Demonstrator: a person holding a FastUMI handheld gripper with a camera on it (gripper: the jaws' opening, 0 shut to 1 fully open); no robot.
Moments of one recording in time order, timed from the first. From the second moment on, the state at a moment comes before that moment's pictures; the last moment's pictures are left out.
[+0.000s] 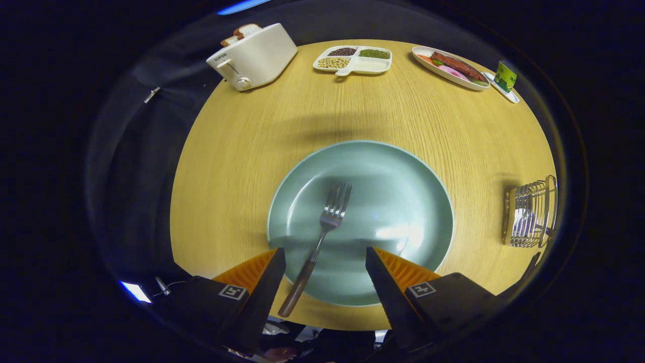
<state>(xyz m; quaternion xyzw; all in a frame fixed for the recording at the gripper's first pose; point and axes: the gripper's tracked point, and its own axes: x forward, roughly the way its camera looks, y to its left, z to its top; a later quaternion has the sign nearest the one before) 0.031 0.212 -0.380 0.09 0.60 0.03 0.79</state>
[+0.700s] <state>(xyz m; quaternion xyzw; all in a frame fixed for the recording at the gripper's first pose) 0.021 0.219 -0.406 0.07 0.62 0.01 0.78</state>
